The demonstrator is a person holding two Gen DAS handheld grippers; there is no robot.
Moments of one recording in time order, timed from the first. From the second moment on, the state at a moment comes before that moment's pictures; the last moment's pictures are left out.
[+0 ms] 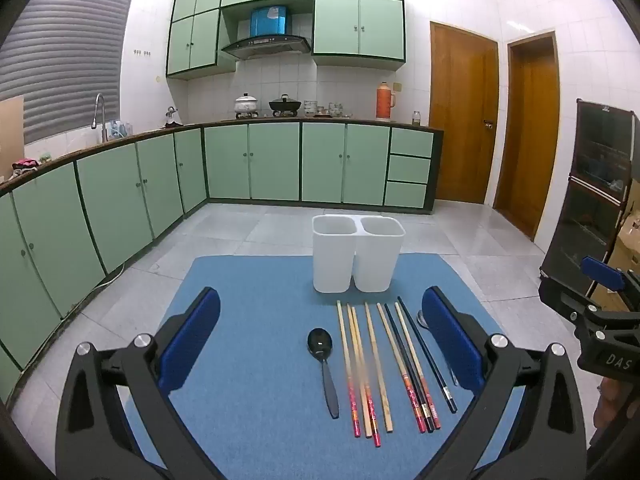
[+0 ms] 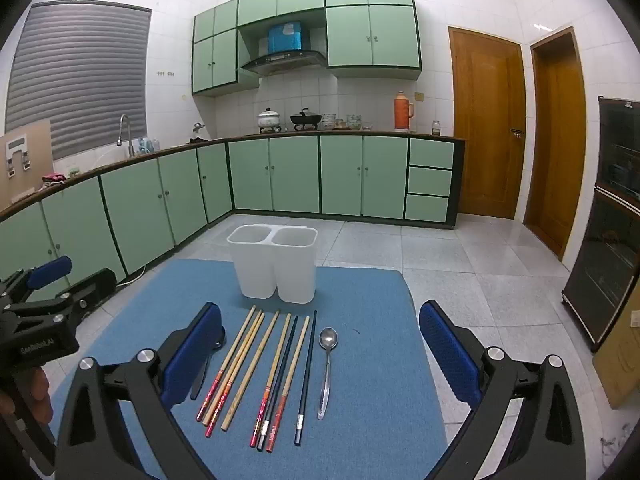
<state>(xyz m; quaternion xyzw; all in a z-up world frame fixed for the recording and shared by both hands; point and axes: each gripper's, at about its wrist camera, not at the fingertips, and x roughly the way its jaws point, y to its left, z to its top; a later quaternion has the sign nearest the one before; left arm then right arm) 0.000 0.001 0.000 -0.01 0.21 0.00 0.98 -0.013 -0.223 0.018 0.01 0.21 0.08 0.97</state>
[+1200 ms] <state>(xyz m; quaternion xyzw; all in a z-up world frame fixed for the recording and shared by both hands) 0.001 0.001 0.004 -0.01 0.21 0.01 0.98 -0.012 -0.224 0.018 0.01 0.21 0.08 0.97</state>
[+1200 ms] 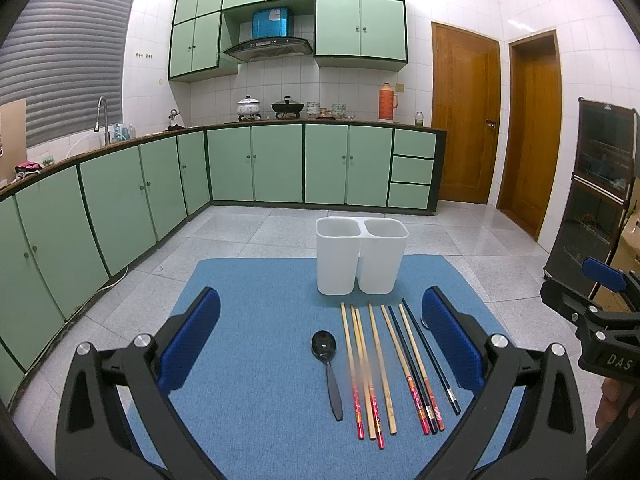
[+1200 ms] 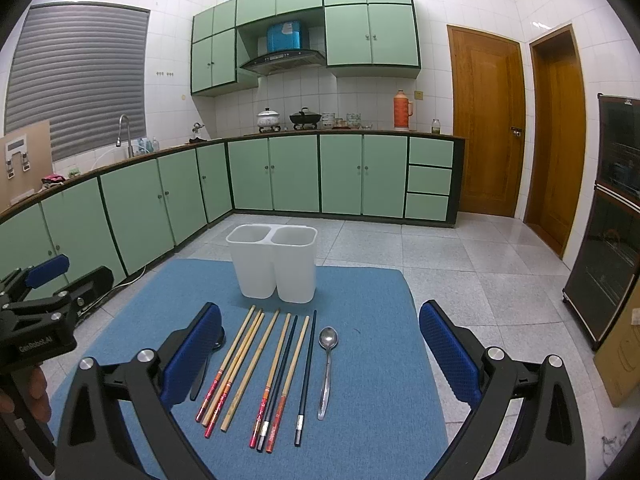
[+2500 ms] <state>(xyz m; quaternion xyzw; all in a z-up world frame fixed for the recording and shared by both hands) -0.008 0.011 0.016 -0.01 0.21 0.01 0.98 -0.012 -0.225 0.018 0.01 0.21 0.08 0.97</state>
